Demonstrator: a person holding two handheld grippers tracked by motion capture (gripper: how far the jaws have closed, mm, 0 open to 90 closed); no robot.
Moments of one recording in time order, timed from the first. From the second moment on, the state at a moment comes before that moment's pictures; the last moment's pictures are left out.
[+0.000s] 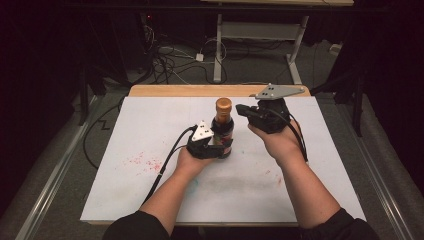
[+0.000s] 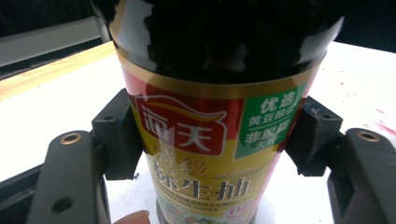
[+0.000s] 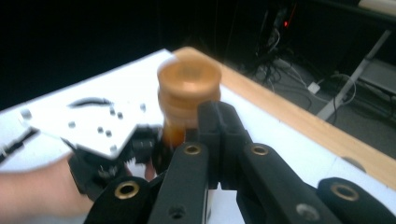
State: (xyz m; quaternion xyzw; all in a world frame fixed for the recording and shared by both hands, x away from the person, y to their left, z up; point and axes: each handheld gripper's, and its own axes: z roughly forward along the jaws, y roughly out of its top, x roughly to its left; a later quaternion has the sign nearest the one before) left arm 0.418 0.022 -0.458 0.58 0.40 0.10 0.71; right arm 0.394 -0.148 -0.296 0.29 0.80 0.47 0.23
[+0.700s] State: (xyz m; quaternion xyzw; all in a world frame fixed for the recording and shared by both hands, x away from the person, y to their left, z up) left arm 0.418 0.020 -0.459 0.53 0.42 0.10 0.73; right arm 0.400 -0.126 -0.293 0.29 0.81 0.45 0.22
